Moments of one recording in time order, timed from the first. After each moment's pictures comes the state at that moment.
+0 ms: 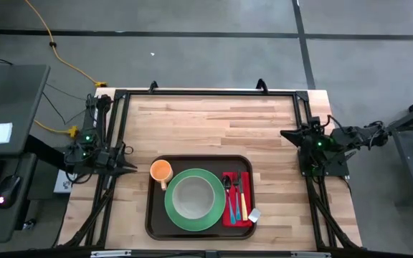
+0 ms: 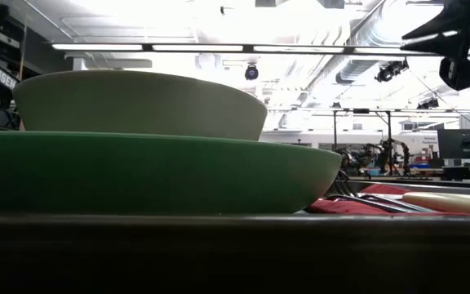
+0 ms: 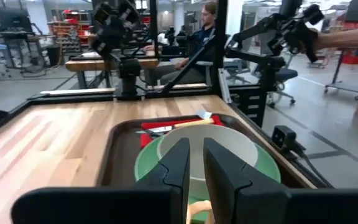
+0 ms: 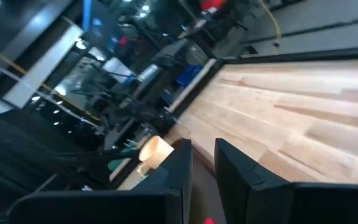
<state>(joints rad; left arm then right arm) -1.42 0.01 0.18 -0.23 -1.26 -0.09 0.34 0.06 0.40 -0.49 0.63 0.89</state>
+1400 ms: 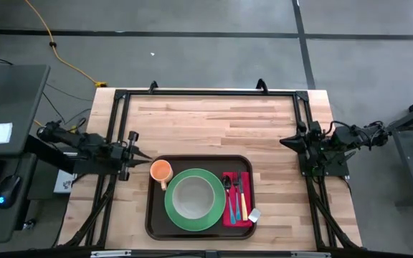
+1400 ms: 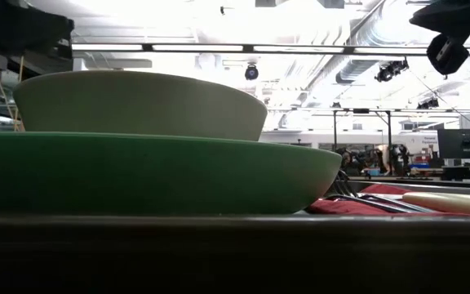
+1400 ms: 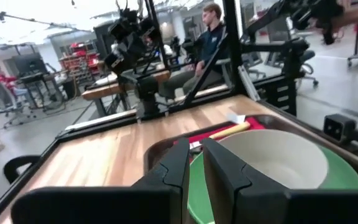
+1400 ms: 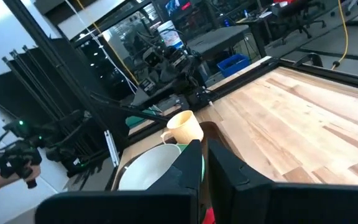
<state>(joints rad) -0.37 0.01 0.14 -0.09 -0.21 0.24 0.34 0.06 0.40 -0.39 0.39 0.53</state>
